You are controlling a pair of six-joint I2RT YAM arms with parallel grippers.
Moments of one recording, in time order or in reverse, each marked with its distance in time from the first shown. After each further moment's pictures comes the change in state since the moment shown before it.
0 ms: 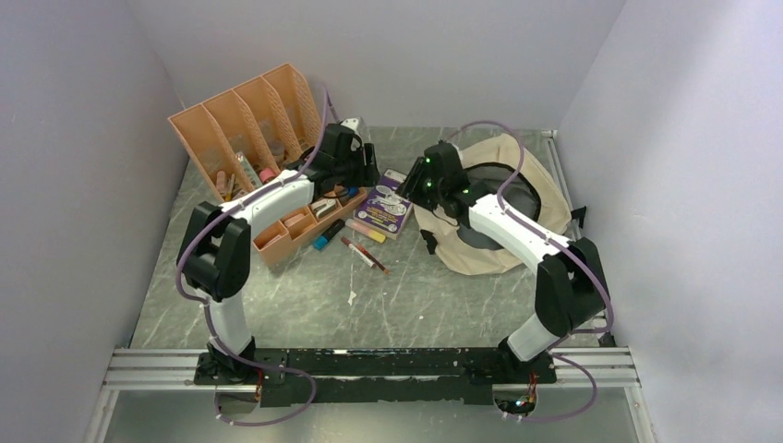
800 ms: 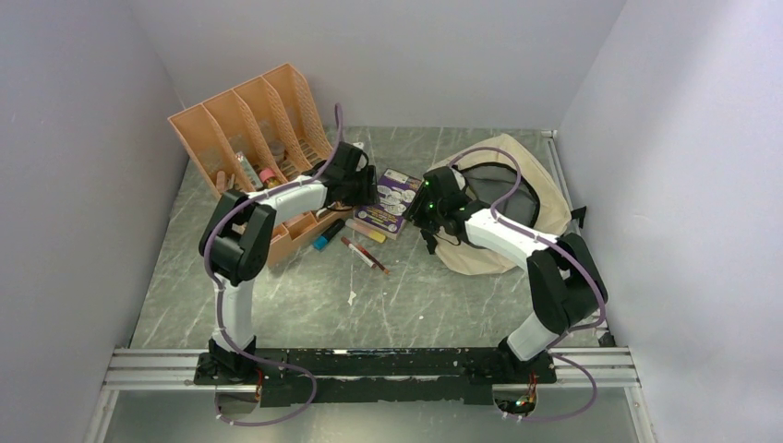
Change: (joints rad) left arm 0.002 0.168 -0.019 -0.001 0.039 -0.047; right arm 0.001 0.013 -0.238 0.094 0.023 0.094
